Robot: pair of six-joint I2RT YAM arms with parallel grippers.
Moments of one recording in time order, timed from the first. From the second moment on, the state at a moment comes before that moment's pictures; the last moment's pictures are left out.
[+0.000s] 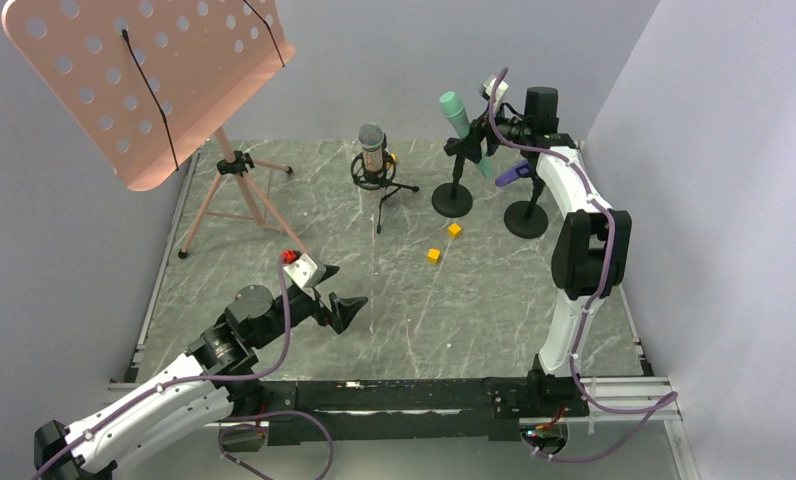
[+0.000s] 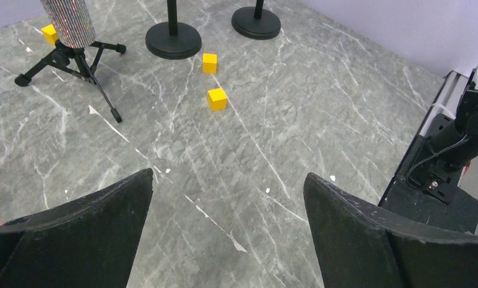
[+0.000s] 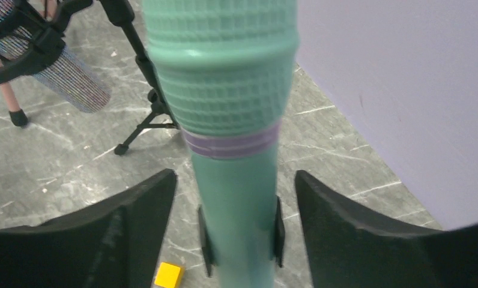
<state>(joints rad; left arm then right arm) -0.84 0.50 0.37 0.06 0.03 -0.14 0.04 1.99 1.76 -0.23 -0.92 -0.37</state>
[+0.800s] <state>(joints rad) -0.84 0.42 0.70 -0.29 -0.15 -0.32 -0.06 1.16 1.34 -0.24 -0.84 -0.15</state>
